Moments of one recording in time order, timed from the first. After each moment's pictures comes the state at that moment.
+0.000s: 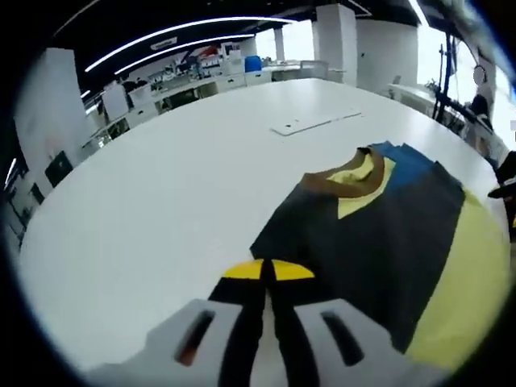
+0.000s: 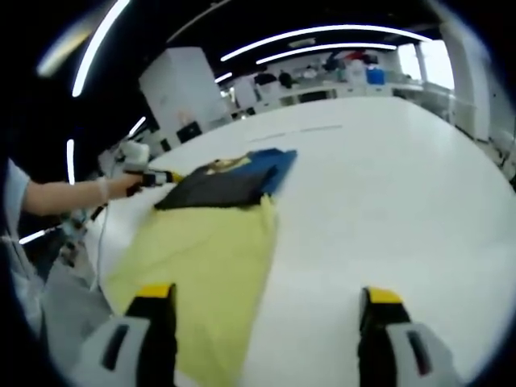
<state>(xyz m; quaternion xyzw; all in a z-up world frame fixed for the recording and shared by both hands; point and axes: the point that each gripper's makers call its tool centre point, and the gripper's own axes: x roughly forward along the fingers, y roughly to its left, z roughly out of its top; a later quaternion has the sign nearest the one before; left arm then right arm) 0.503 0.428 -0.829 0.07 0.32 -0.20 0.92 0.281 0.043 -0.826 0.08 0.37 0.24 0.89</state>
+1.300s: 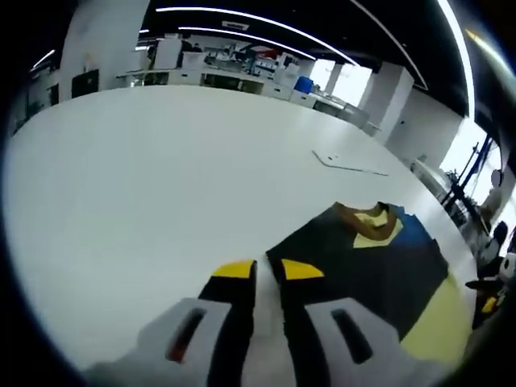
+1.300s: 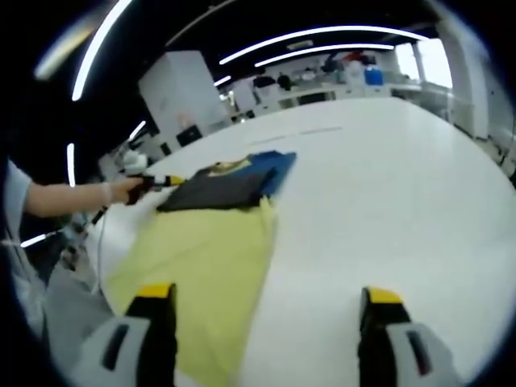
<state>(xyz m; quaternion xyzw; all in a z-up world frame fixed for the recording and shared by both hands) 0.507 0.465 -0.833 -0.08 0.32 -0.15 0.93 0.283 0.046 -0.822 0.09 0.36 0.24 0.90</state>
